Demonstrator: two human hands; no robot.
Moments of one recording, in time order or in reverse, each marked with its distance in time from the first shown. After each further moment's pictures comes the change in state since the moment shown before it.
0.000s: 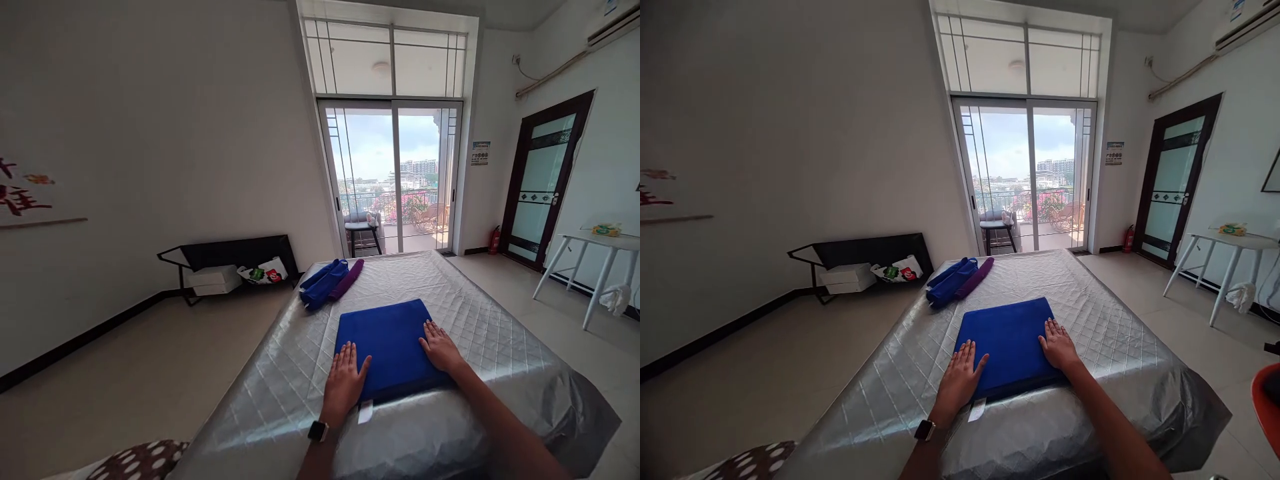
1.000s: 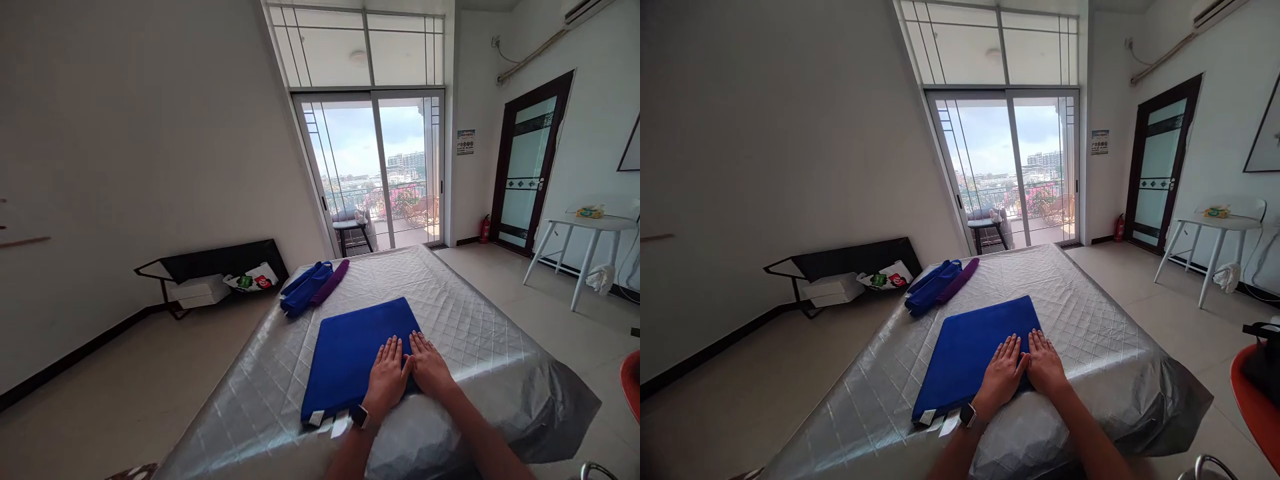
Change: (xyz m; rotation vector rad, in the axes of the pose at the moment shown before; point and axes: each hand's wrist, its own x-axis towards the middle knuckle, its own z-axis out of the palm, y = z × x) left_hand 0.011 0.150 -0.006 -0.132 0.002 0.341; right_hand -0.039 0.000 0.020 0.039 0.078 -0.043
